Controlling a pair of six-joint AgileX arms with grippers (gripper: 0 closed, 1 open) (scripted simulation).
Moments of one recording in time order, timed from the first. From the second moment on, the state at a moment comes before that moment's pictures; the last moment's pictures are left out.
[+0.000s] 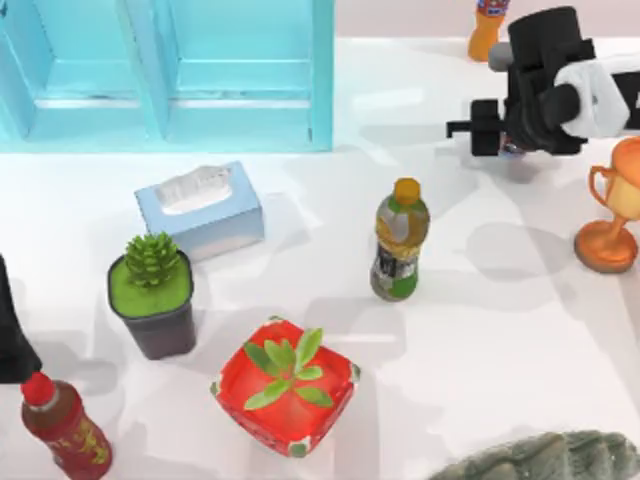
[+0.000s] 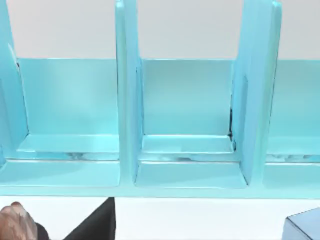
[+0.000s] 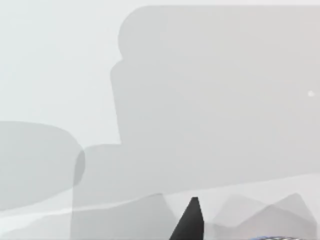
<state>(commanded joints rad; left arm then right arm) 0.00 0.00 0.00 0.00 0.00 0.00 0.23 2.34 1.60 -0.18 0.18 0.20</state>
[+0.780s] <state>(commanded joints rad) 0.00 0.00 0.00 0.00 0.00 0.00 0.23 2.34 1.60 -0.18 0.18 0.20</state>
